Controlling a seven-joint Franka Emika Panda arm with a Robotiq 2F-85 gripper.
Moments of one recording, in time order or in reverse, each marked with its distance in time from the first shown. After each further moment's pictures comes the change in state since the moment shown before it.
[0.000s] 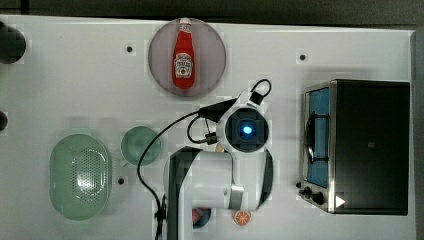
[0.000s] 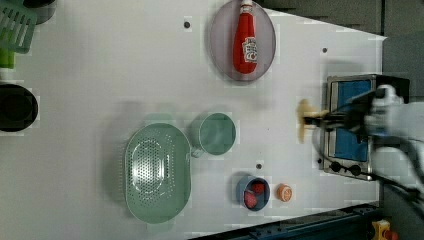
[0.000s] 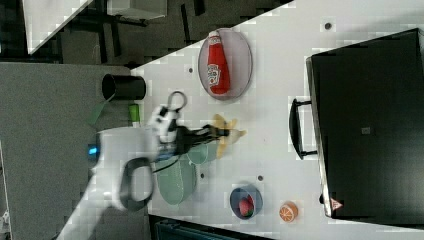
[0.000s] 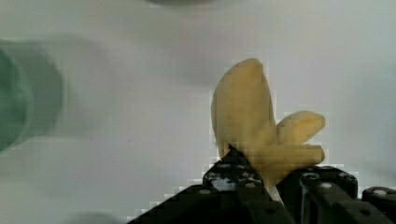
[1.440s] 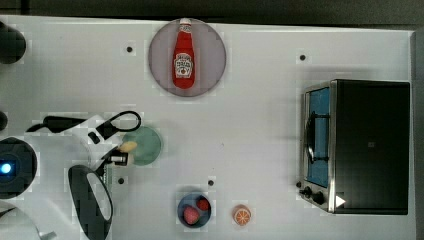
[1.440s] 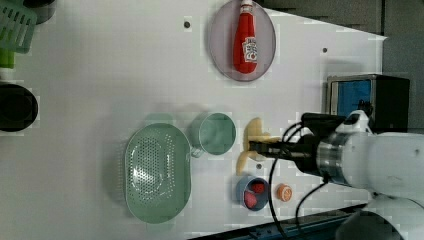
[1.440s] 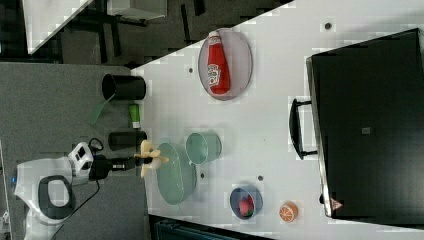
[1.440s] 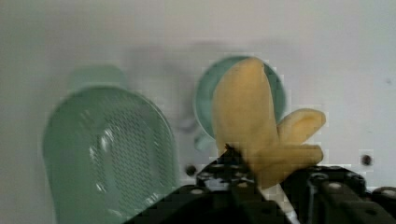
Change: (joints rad) arm 0.099 -0.043 0.490 0.135 0.063 -0.167 0.943
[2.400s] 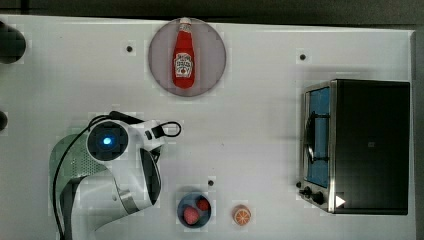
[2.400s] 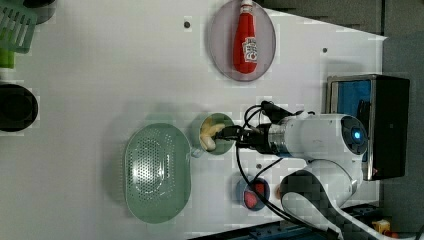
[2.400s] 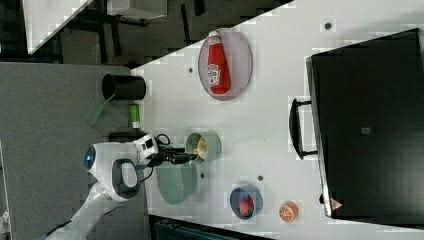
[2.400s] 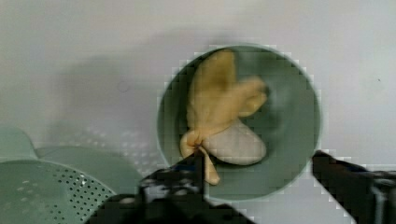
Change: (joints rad) arm -0.058 0.284 -0.031 -0.154 0.012 0.347 0.118
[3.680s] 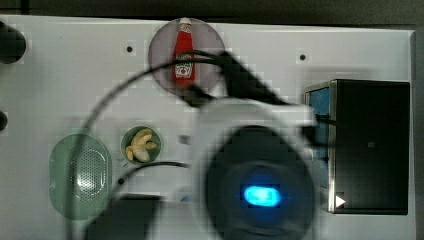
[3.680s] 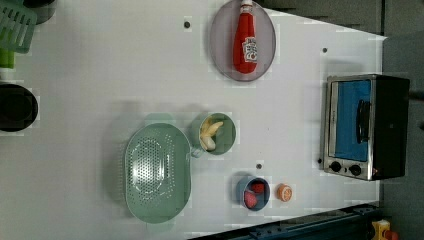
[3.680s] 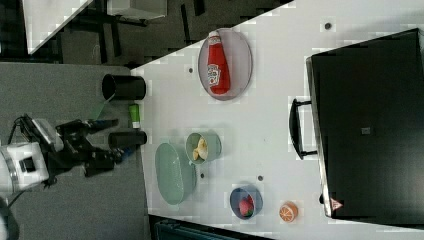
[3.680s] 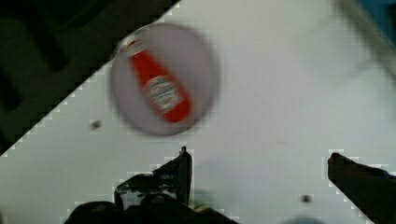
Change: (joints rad) arm -0.055 -0.456 -0.411 0.446 -0.083 -0.687 0.015
